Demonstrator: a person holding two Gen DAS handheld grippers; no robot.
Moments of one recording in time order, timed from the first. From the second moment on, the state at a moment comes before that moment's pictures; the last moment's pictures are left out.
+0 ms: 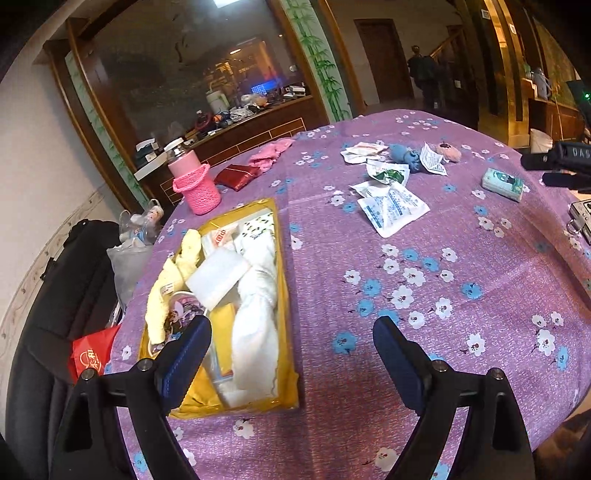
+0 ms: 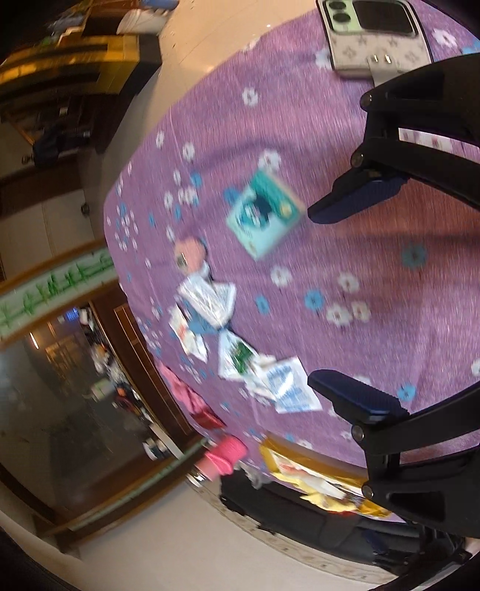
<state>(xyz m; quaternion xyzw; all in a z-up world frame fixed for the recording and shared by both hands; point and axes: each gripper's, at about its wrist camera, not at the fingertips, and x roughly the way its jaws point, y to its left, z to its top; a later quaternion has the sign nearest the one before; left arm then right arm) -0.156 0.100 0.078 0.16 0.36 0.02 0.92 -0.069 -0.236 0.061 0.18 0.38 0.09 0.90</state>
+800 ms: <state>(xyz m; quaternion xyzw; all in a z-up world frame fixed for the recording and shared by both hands) -0.115 0.071 0.073 0.04 0.43 -0.13 0.89 0.023 -0.270 0.017 0.16 0.44 0.01 0.88</state>
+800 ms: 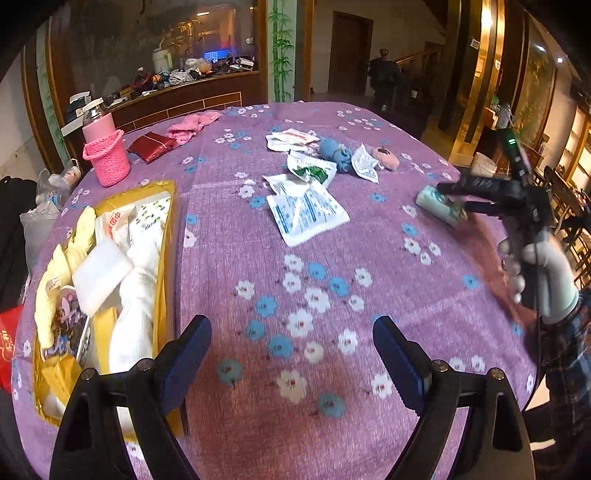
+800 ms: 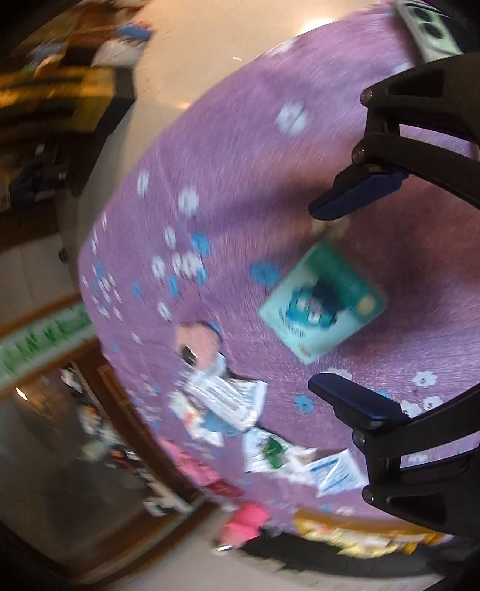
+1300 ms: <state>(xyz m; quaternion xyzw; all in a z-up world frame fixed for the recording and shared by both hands) -0.015 0.031 0.063 0.08 0.44 -0.16 0.88 0.029 -0.236 0.004 0.08 0.44 0.04 0.89</state>
